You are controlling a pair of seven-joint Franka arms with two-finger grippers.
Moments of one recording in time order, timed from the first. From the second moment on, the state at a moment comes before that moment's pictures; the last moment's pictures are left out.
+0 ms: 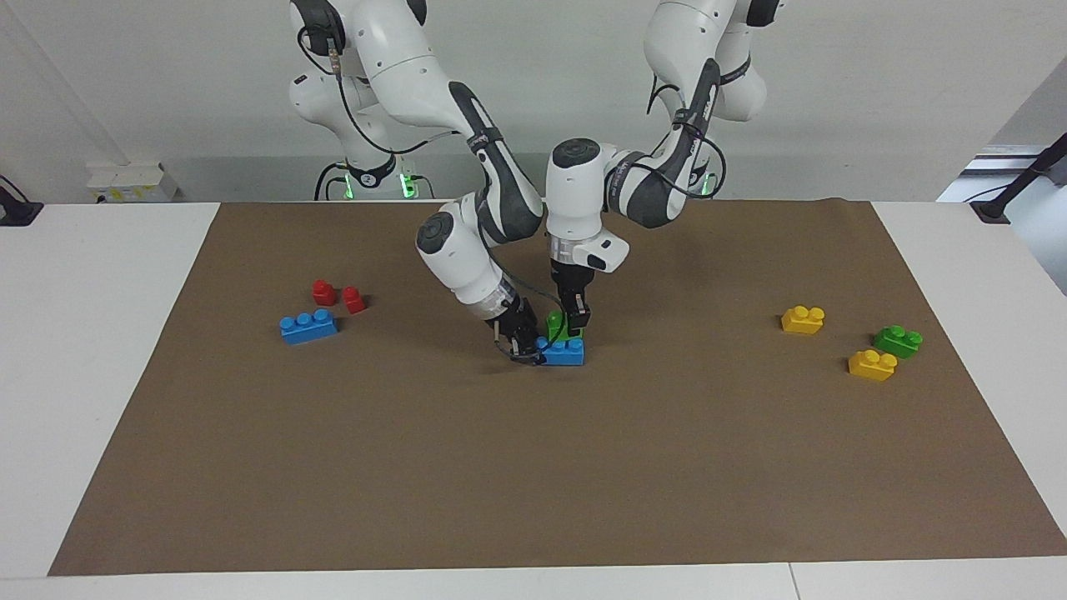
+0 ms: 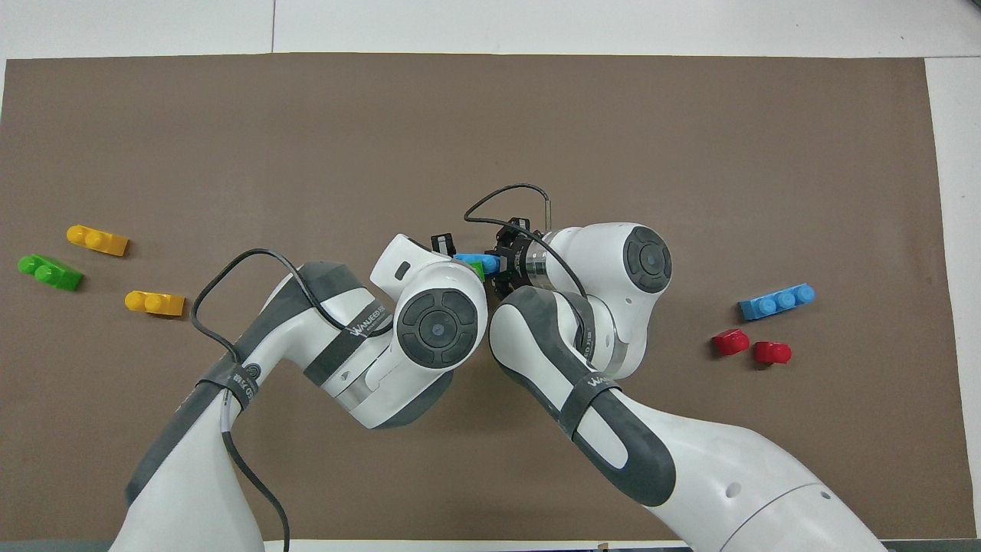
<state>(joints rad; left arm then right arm) -0.60 0.24 -0.10 -2.00 0.29 2.42 -2.57 0.60 0.44 -0.05 -1.93 0.79 2.62 1.52</state>
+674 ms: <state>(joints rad) -0.60 0.25 -0.08 -2.00 0.34 2.45 -2.57 0.60 0.44 -0.05 -1.93 0.79 2.63 1.52</state>
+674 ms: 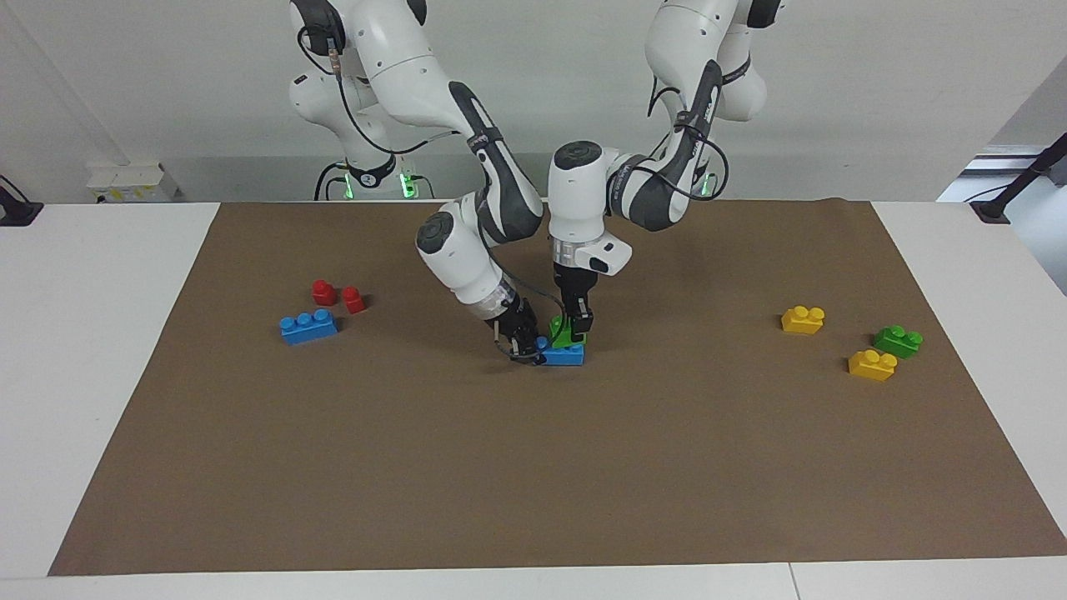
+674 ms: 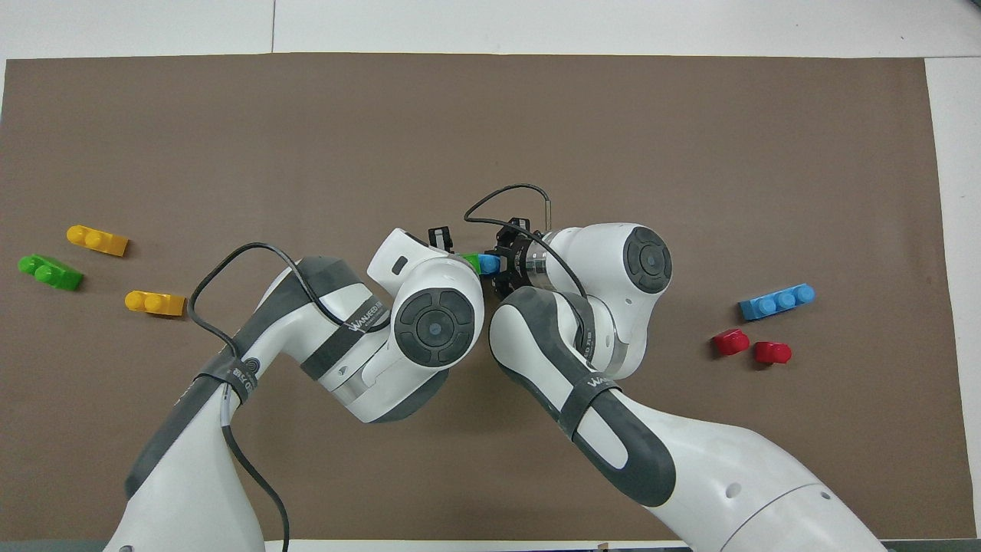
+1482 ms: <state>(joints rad) -0.60 0.27 -0.09 -1.99 0.38 2.47 -2.57 0.60 0.44 -0.05 -1.93 0.79 2.63 1.52</state>
